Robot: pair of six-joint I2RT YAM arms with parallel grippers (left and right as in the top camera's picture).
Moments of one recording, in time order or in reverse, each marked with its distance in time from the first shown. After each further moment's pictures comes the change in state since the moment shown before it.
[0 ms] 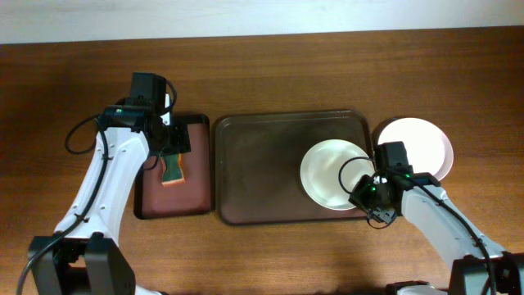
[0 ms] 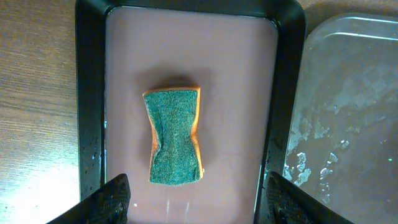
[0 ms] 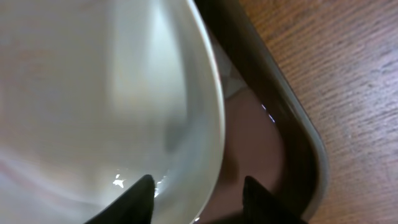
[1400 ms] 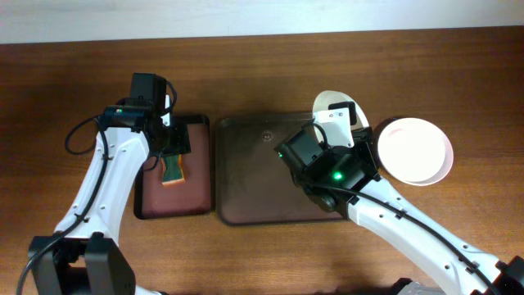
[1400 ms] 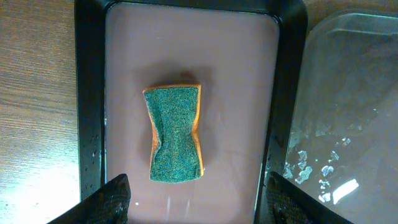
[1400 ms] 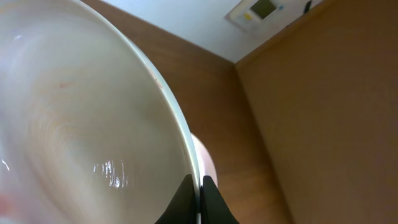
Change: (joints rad) left arm 0.000 0.000 -0.001 -0.008 0.000 0.000; right arm 0.642 0.020 0.482 -0.259 1.312 -0.346
